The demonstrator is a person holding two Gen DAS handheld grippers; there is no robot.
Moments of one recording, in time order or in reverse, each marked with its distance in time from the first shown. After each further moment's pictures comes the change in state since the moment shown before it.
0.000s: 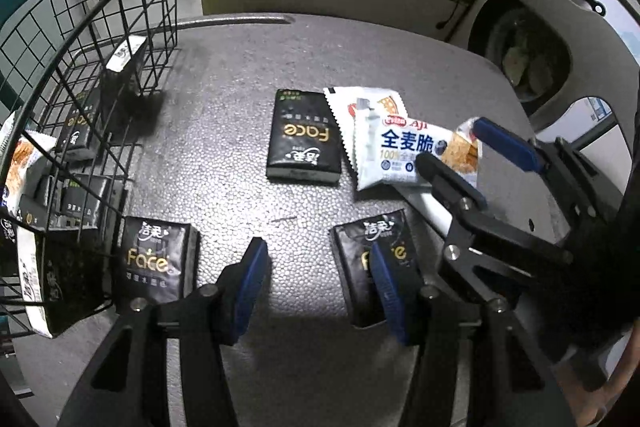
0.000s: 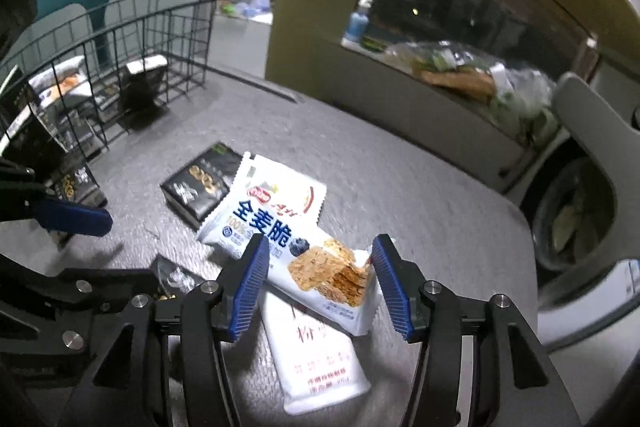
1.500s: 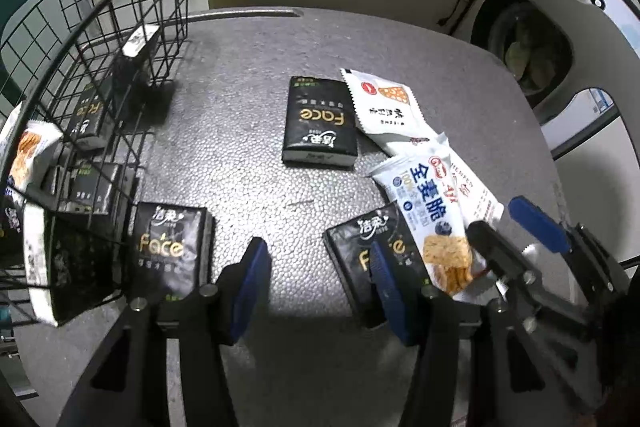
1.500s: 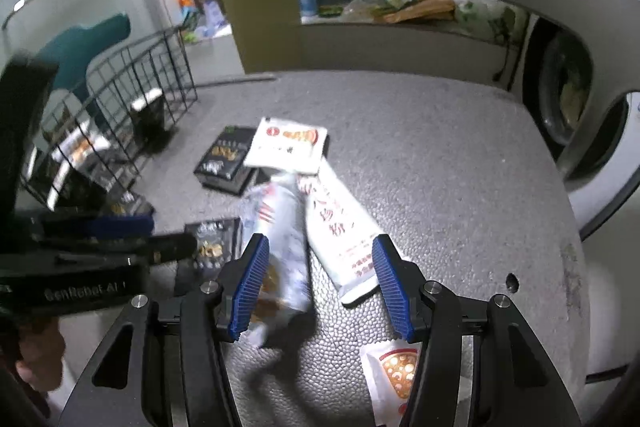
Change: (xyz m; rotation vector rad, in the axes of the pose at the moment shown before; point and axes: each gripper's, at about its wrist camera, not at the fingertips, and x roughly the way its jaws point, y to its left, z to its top) left arm -0.001 0.010 -0.010 0.013 0.003 0.007; right arm -0.051 -0.024 -0.046 0.390 0.070 0.103
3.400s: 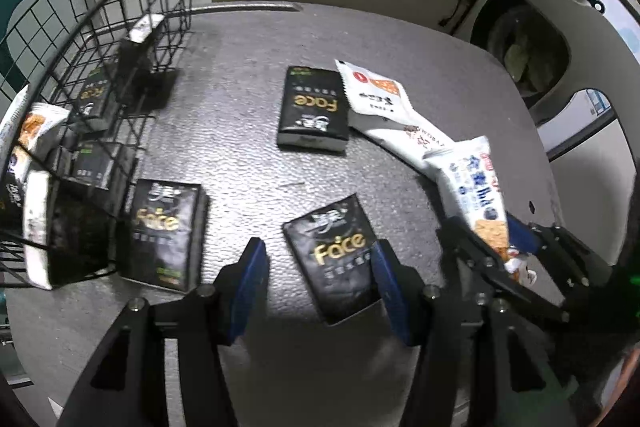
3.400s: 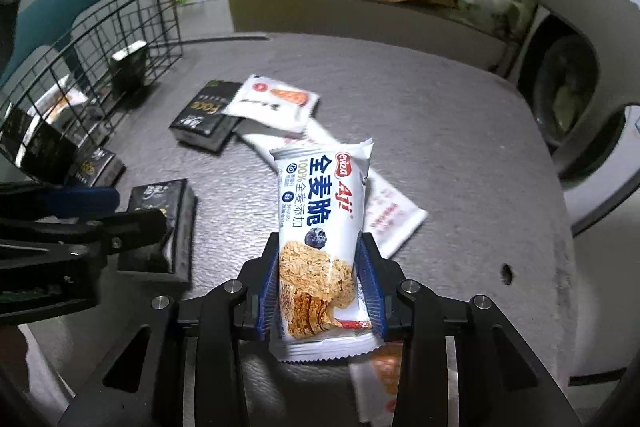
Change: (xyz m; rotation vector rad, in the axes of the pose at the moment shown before) left arm -0.004 -0.006 -0.010 -0.027 0.008 -0.003; right arm 0.022 0.003 -0.011 -0.091 0.111 -0.084
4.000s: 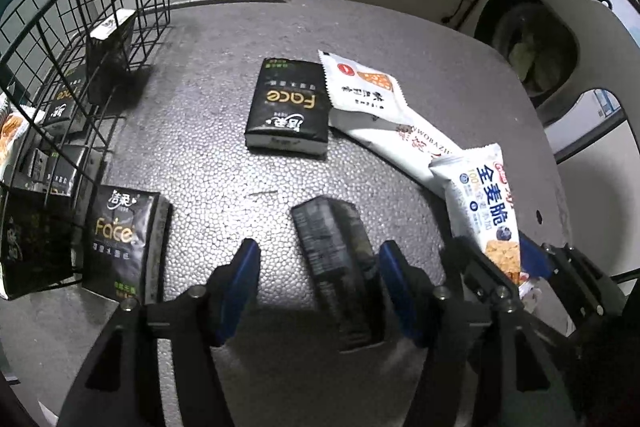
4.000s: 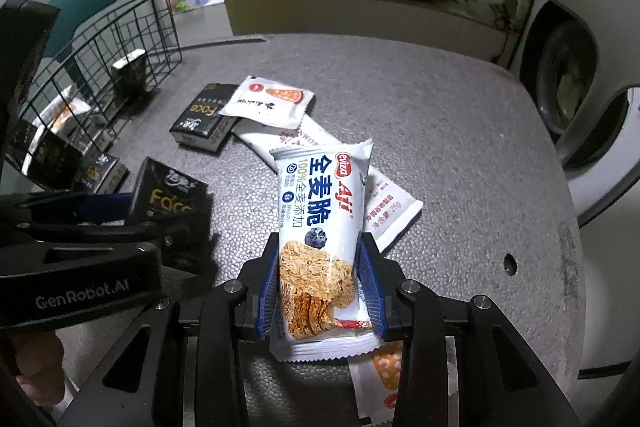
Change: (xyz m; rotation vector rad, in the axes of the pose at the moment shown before) left arm 0.020 -0.016 0.005 -0.006 0.001 -0.001; right arm 0.000 -0.005 -0.004 0.038 -0.001 0.036
